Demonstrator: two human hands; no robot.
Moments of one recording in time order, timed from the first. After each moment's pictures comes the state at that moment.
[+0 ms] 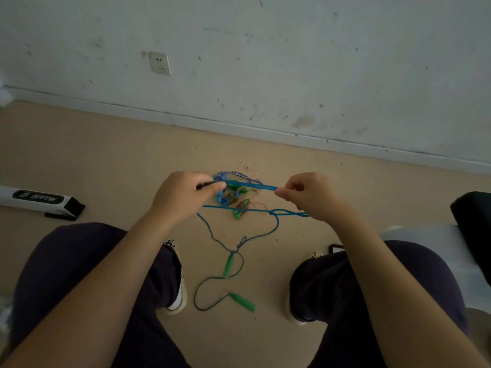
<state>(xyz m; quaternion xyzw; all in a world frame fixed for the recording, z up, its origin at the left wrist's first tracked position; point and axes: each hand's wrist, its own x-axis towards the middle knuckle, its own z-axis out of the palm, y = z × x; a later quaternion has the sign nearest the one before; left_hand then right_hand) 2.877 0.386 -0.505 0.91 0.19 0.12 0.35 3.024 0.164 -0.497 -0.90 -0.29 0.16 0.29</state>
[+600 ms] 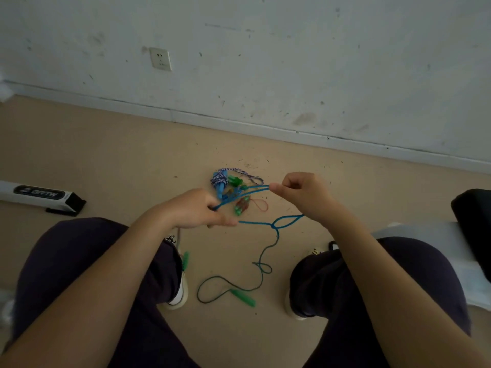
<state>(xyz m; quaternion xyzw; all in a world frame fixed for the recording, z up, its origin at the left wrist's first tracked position) 2.873 0.381 -0.507 0.90 0.16 -0.19 0.36 3.010 0.168 -0.507 -0.85 -0.28 0.17 0.40</state>
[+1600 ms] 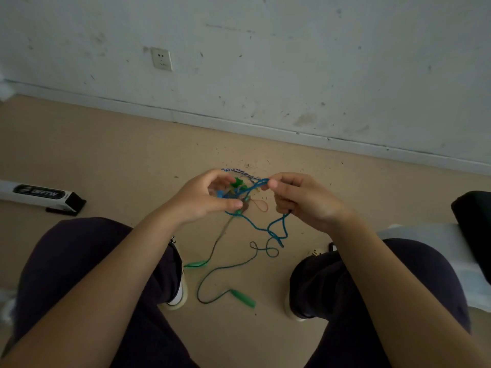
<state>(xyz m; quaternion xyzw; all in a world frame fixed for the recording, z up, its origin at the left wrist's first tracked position) 2.881 0.377 -0.518 0.82 0.17 0.01 0.54 2.998 0.173 -0.498 -0.61 -0.25 0.41 0.63</state>
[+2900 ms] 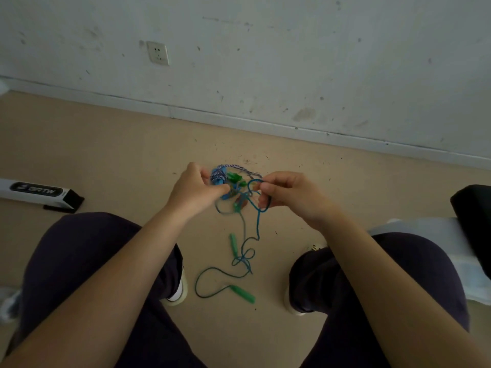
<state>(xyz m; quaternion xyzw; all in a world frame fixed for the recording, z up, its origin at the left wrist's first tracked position) 2.890 0.373 -0.527 0.83 0.35 0.07 0.43 2.993 0.181 -0.509 -0.71 -0.27 0.33 0.56</state>
